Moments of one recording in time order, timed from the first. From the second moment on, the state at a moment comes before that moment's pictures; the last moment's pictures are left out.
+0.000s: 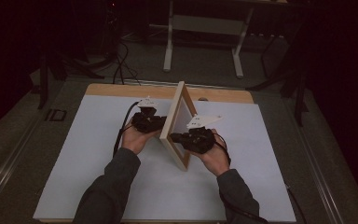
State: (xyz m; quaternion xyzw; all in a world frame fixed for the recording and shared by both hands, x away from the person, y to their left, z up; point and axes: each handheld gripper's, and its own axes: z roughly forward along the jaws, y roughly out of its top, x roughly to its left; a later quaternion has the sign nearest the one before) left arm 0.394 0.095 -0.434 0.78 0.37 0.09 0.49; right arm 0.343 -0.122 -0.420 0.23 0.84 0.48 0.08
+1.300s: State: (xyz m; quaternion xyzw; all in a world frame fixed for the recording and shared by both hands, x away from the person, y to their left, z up) left arm 0.372 0.104 -0.393 0.72 0.46 0.11 0.51; right arm 0.351 -0.161 -0.431 0.30 0.82 0.47 0.09
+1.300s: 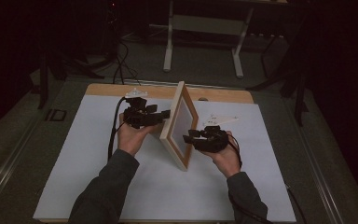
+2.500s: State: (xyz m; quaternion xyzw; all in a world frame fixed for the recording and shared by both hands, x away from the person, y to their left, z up) left arm 0.347 0.075 -0.402 0.75 0.43 0.08 0.49; right arm 0.350 -0.171 -0.433 0.31 0.82 0.47 0.09
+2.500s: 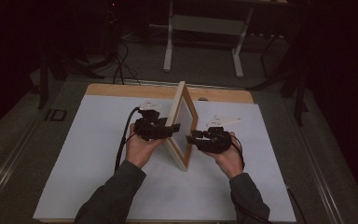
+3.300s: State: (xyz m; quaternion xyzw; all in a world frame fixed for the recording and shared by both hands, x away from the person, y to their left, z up) left arm 0.358 0.092 -0.398 0.76 0.44 0.11 0.46; right arm 0.352 -0.180 -0.433 0.31 0.82 0.47 0.09
